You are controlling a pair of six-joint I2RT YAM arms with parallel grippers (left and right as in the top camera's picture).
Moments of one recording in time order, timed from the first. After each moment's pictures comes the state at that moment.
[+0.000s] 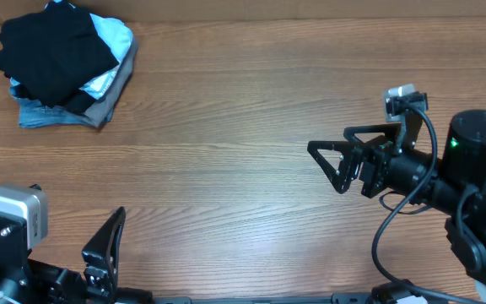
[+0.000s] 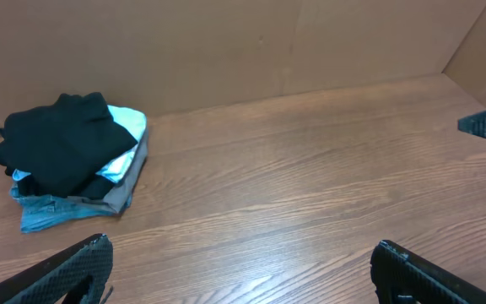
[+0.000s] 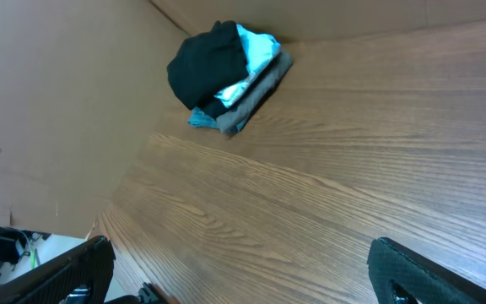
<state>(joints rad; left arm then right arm) -0.14 1.05 2.29 -1.69 0.14 -0.02 0.25 0.99 1.41 -0.94 -0.59 0.33</state>
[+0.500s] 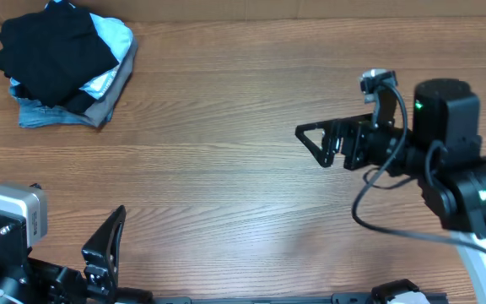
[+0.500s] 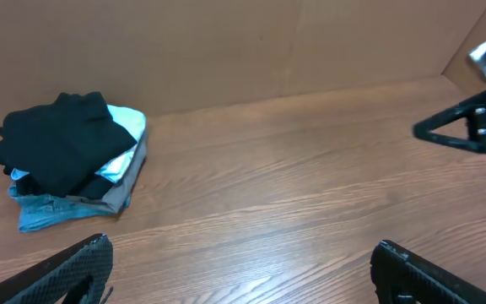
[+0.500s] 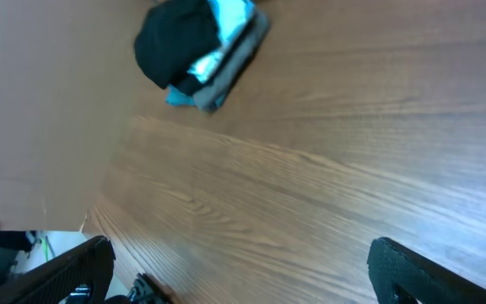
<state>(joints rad) -0.14 1.05 2.29 -1.69 0.14 -0.03 0.25 1.16 1.41 -0.95 -0.59 0.33</state>
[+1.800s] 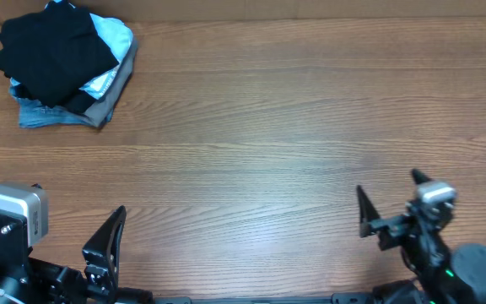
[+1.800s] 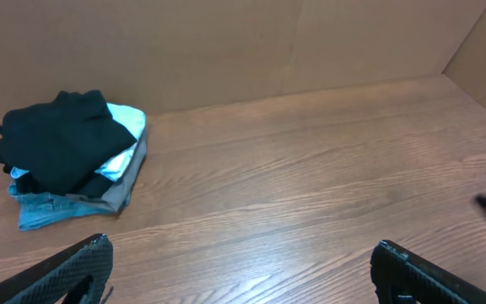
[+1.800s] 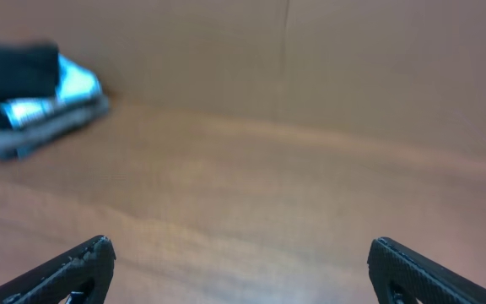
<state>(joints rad) -0.14 1.04 2.29 -1.69 0.14 -0.03 0.19 0.25 0.66 -0.65 -0.10 -0.03</state>
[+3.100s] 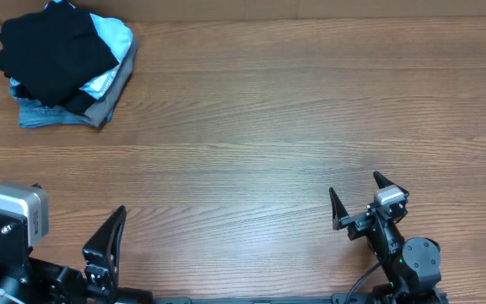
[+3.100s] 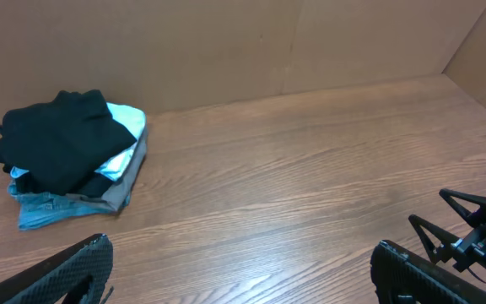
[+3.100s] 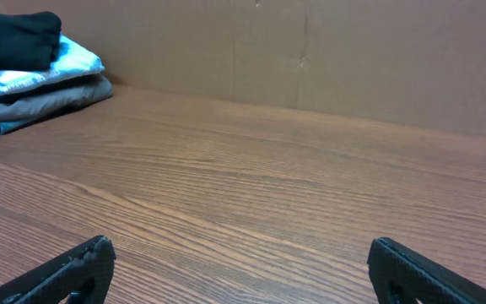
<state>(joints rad) -0.14 1.04 2.29 -1.69 0.14 -0.03 0.19 0.02 0.09 -0.22 -0.15 -0.03</state>
